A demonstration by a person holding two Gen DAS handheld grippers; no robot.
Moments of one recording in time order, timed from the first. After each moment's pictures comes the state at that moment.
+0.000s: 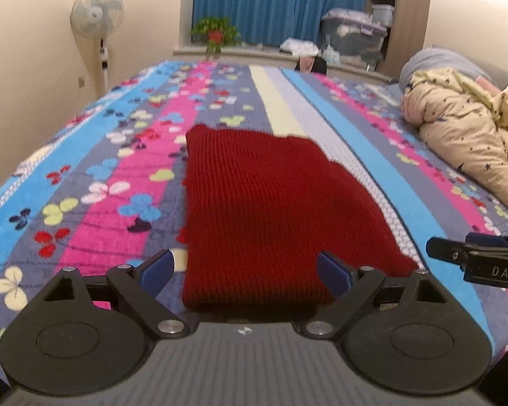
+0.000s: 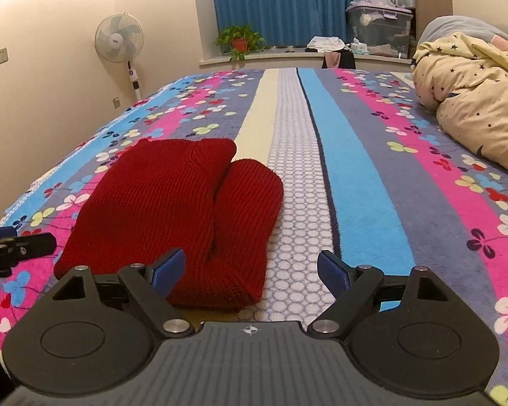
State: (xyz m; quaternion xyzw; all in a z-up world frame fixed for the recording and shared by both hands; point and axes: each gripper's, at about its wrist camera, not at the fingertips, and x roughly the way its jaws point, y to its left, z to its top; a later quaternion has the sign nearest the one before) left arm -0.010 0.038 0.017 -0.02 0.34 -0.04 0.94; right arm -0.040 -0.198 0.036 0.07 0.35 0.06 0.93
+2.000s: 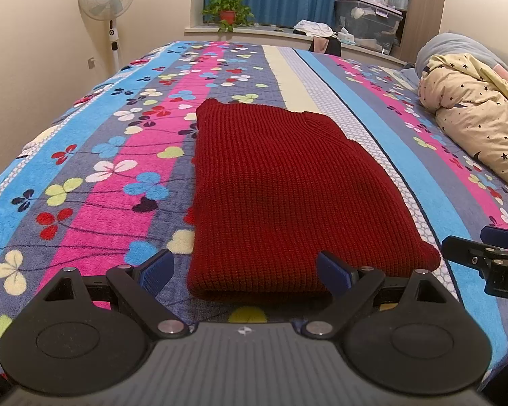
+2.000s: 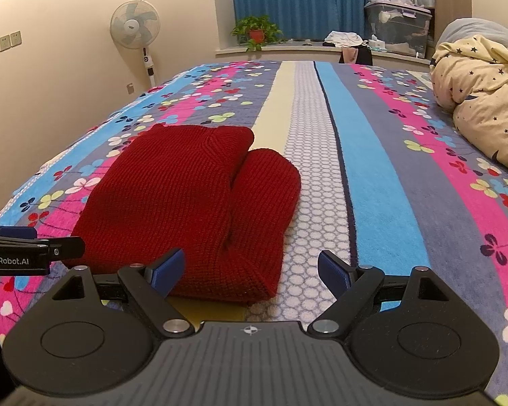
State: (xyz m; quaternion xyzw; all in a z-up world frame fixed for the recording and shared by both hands) left arm 0.002 0.037 0.002 -0.02 0.36 -0.01 0.93; right arm -0.037 -0.193 0.030 0.05 0.36 0.08 0.93
